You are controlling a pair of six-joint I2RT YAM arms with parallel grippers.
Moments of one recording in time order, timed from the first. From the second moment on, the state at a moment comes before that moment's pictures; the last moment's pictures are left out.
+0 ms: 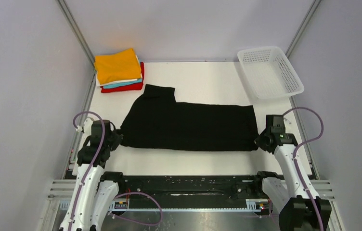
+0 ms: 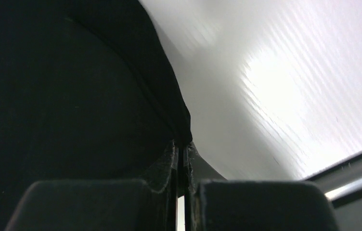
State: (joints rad) left arm -0.03 0.62 0.64 -0.79 -0.21 -0.94; right arm -0.06 0.91 0.64 -0.82 0.16 0.66
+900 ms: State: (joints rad) left arm -0.06 0.86 0.85 -0.75 -0.11 -0.90; right arm -0.06 0.74 0.69 -0.83 0.16 0.63
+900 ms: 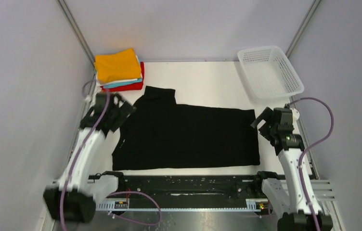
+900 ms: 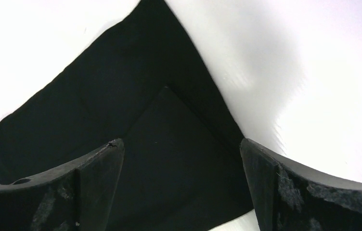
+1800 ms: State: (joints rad) left arm -0.21 2.42 2.25 -0.90 -0.22 -0.43; right arm -0.01 1.47 1.02 -0.62 0.15 0.49
